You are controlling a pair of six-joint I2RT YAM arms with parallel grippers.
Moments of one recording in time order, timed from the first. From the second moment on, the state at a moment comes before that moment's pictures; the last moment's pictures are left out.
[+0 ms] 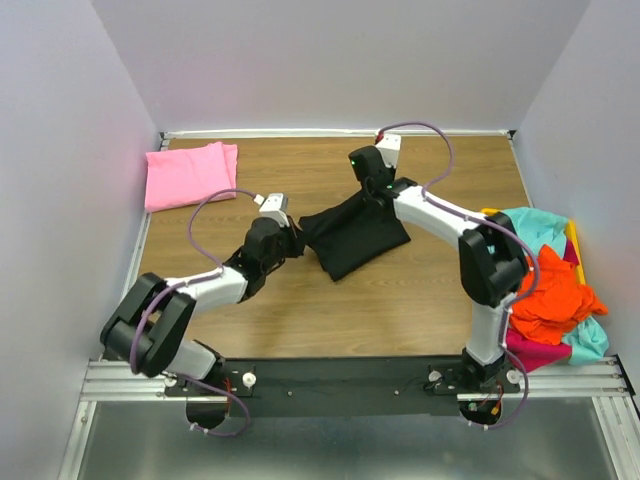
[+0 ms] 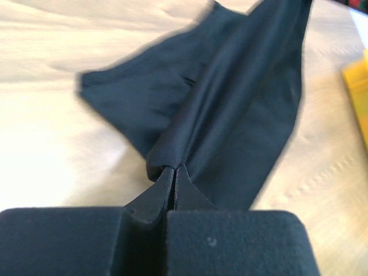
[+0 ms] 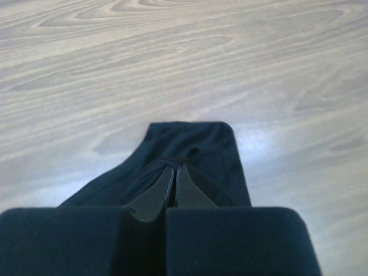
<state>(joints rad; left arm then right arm) -0.58 1.38 0.52 0.51 -0.04 -0.54 0.59 1.89 1.44 -0.25 0.69 0.47</state>
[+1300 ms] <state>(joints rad) -0.48 1.56 0.58 0.62 0.07 -0.54 0.52 1.77 1.18 -0.07 0.19 0.36</state>
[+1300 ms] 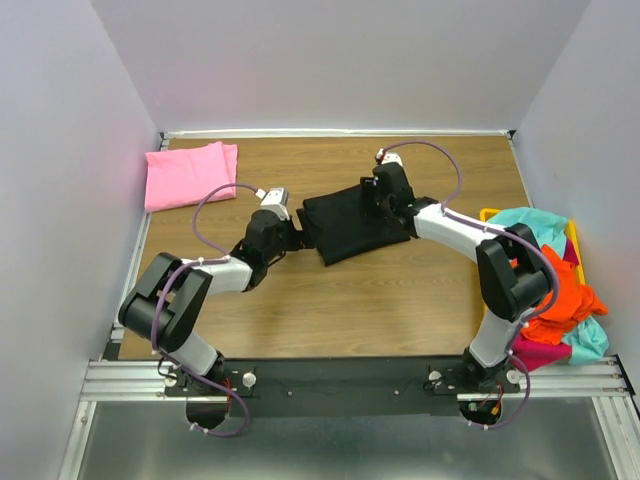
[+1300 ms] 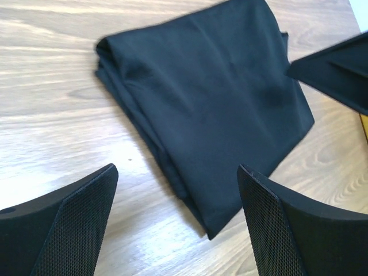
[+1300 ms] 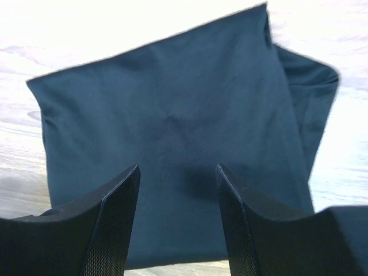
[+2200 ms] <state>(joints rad) -0.49 1.76 0.67 0.65 0.08 -0.60 0.52 1.91 1.13 0.02 0.15 0.41</state>
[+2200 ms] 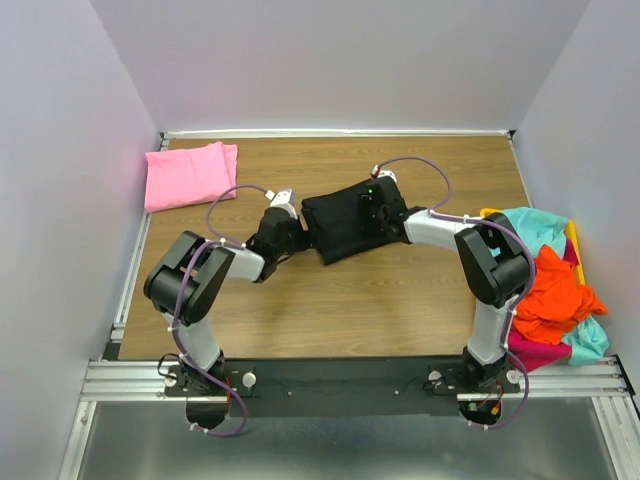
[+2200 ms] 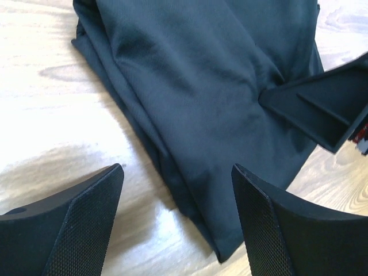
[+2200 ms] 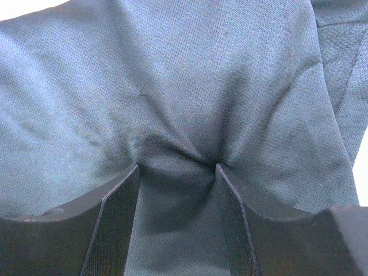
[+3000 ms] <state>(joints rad) -0.53 1.88 0.78 0.65 0.03 -0.65 0.52 1.91 1.11 0.04 0.14 0.41</state>
